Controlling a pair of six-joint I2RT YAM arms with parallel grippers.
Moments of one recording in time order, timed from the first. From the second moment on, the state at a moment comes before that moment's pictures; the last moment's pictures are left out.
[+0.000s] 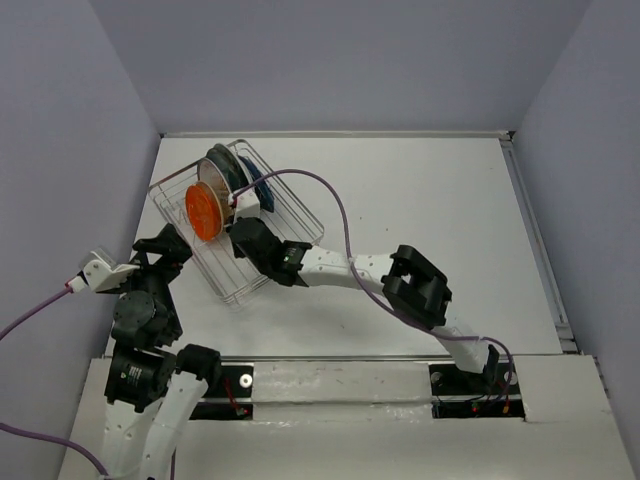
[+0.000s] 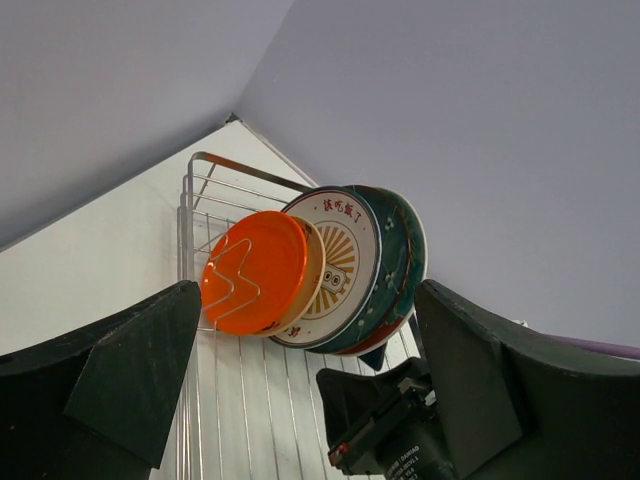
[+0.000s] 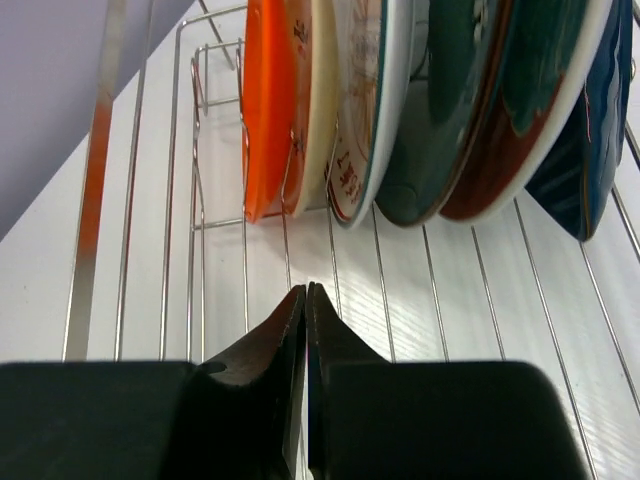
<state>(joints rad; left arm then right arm) -0.27 0.23 0.69 -0.38 -0.70 -0.57 1.16 2.27 1.87 0.10 0.55 0.35</state>
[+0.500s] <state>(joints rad) -0.27 0.23 0.69 -0.36 -0.62 -0.53 1.16 1.82 1.40 0.13 0.46 0.34</state>
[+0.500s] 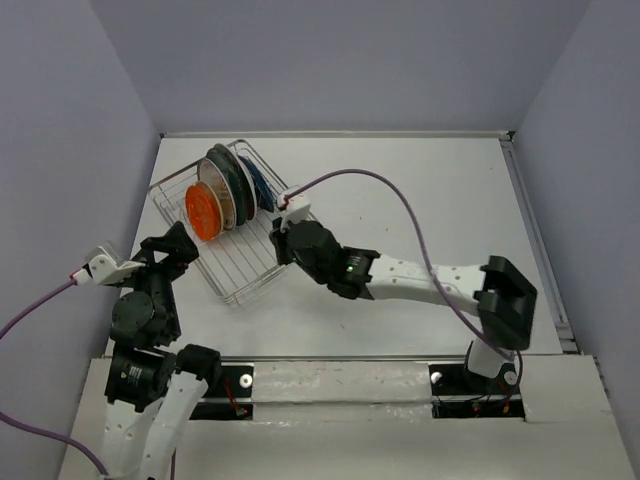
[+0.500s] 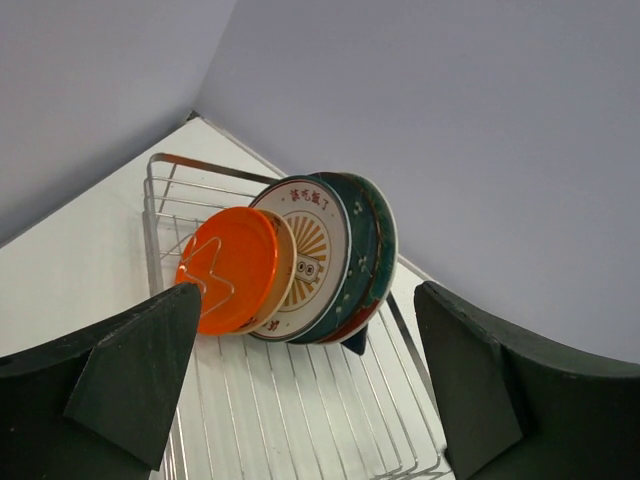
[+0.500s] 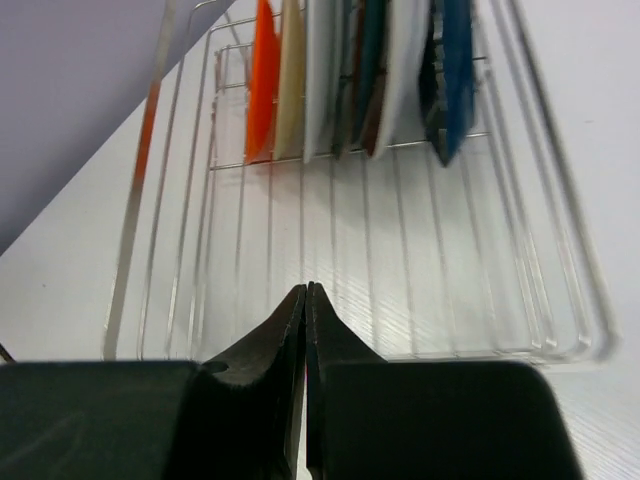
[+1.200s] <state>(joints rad) -0.27 0.28 0.63 -0.22 -0.30 -0.42 1.16 0.46 0.40 0.08 1.03 0.37</state>
